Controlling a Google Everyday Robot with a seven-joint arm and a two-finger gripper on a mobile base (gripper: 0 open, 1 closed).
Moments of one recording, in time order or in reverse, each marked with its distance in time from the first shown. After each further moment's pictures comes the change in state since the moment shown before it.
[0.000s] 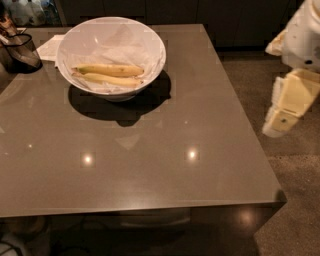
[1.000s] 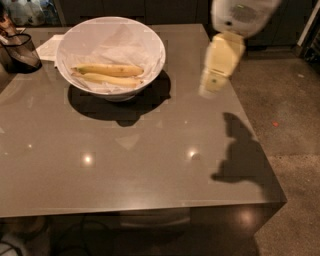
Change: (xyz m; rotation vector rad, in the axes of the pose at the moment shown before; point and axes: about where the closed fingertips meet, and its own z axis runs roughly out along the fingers) arm -0.106 -0.040 0.012 -0.020 -0.013 0.002
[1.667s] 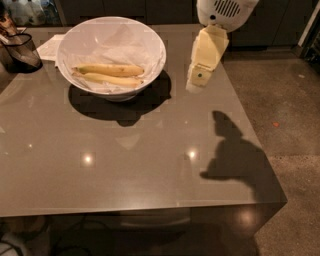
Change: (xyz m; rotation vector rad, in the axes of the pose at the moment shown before) arm -0.032 -0.003 -0.002 0.020 -0.043 -0.035
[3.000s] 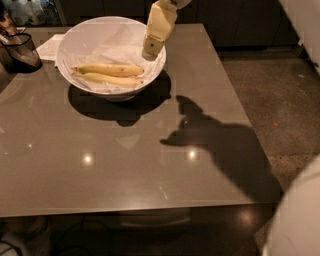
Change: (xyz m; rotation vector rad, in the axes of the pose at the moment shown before) arm -0.090 -0.047 0.019 -0.040 -0.106 0.014
